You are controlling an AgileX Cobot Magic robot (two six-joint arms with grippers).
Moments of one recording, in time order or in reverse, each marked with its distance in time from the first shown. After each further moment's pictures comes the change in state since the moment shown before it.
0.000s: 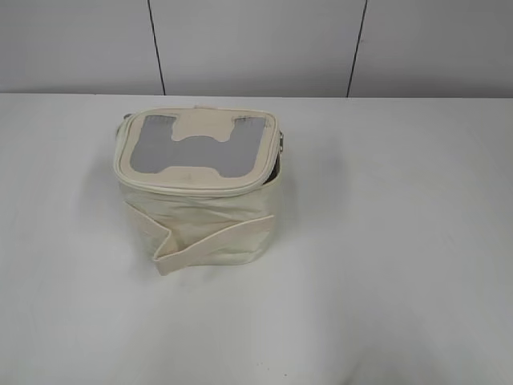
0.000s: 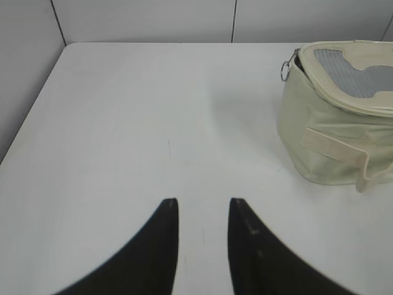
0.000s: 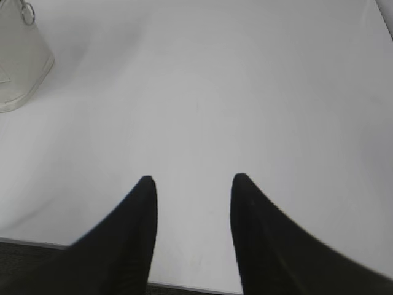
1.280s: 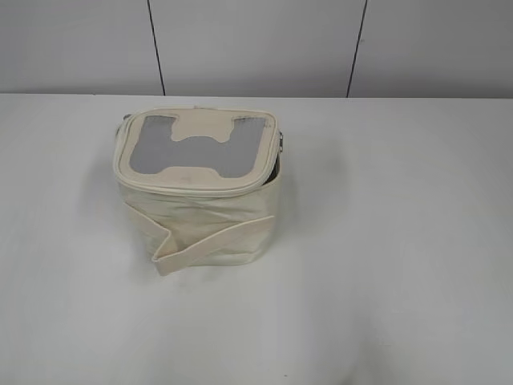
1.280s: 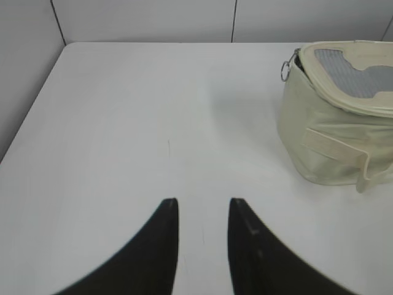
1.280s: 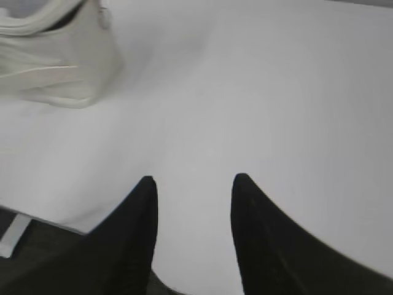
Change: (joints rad) left arm 0.000 0.000 0.000 0.000 0.000 0.000; right arm 0.000 0.067 -0.021 0.157 -0.050 -0.125
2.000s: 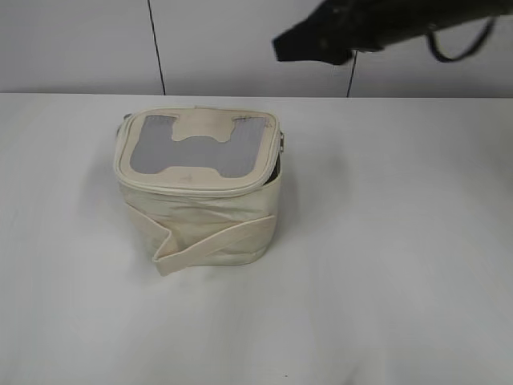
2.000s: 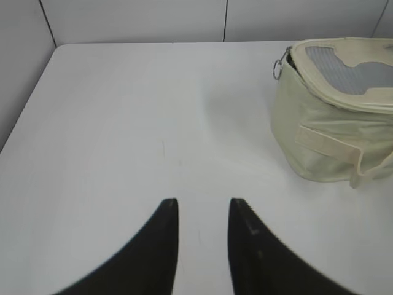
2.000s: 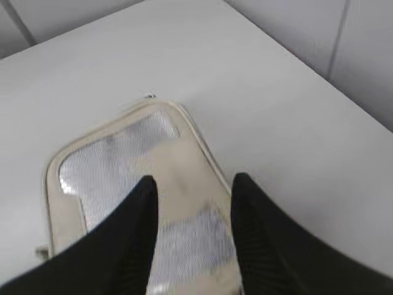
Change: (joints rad) left arm -0.031 0.000 0.000 0.002 0.000 0.001; right arm 0.116 1.626 -0.762 1.029 -0.354 -1.258
